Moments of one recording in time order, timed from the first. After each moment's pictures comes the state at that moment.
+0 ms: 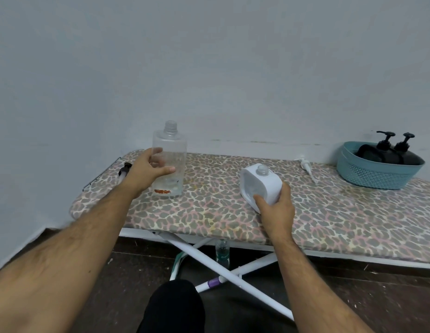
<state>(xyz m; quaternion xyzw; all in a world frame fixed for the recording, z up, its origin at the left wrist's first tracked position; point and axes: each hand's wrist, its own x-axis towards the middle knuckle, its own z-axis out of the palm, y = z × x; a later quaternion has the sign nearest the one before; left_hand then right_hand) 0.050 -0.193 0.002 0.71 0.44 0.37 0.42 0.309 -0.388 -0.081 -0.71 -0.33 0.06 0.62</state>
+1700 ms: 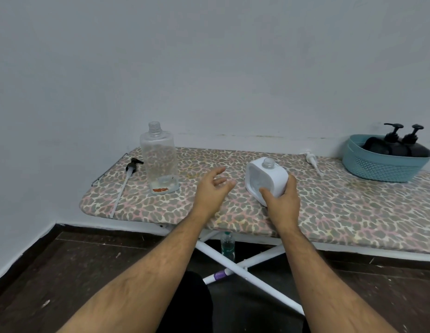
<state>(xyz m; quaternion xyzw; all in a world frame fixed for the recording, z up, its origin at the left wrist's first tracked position) 0.159 -0.293 -0.053 0.69 0.35 0.42 0.47 0.316 -0.385 -0.085 -0.70 -0.34 0.06 0.62</state>
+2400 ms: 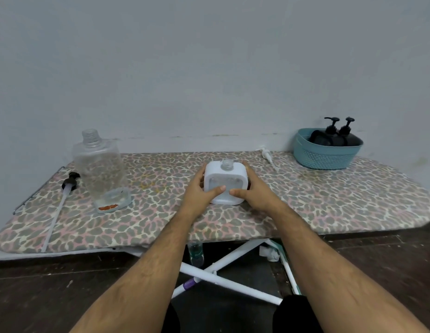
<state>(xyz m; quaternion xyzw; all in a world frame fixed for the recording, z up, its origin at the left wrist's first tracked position) 0.227 -0.287 -0.067 0.68 0.26 0.36 0.58 0.385 -0.388 -0.057 -0.71 -0.45 0.28 0.47</state>
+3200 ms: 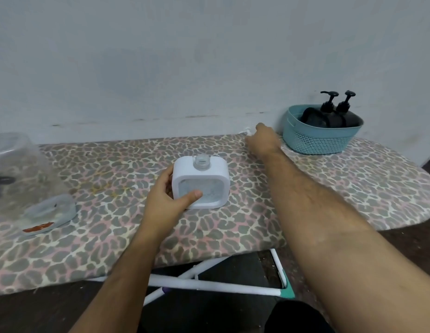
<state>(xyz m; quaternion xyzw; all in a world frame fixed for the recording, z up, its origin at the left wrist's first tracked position) 0.230 -0.284 -0.075 0.66 0.30 0.36 0.59 0.532 -0.298 -0.043 -0.92 -0.30 0.00 0.25</state>
